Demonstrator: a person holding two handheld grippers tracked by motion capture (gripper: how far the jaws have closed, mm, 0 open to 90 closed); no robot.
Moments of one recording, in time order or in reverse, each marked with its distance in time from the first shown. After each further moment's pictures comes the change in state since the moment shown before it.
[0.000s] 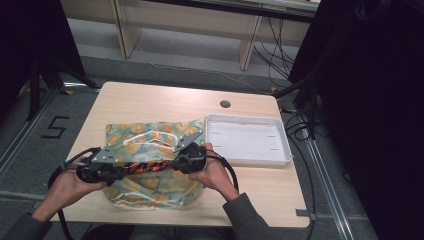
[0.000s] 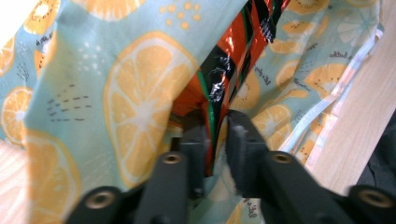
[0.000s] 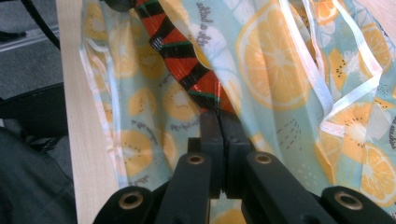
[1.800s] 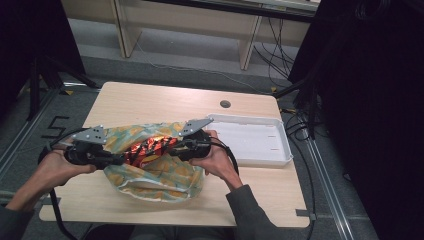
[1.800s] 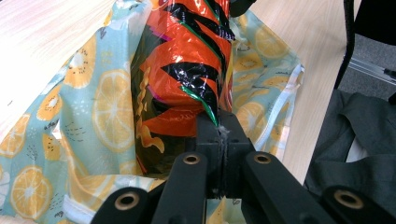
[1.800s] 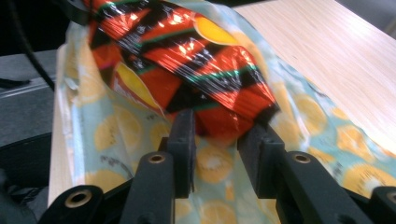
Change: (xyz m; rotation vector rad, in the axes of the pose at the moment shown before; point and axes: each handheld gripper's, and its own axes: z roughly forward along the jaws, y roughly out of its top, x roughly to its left) left arm 0.023 0.033 -0.042 -0.155 -0.179 -0.006; right arm -0.029 0.014 -0.010 -0.220 -0.006 -0.028
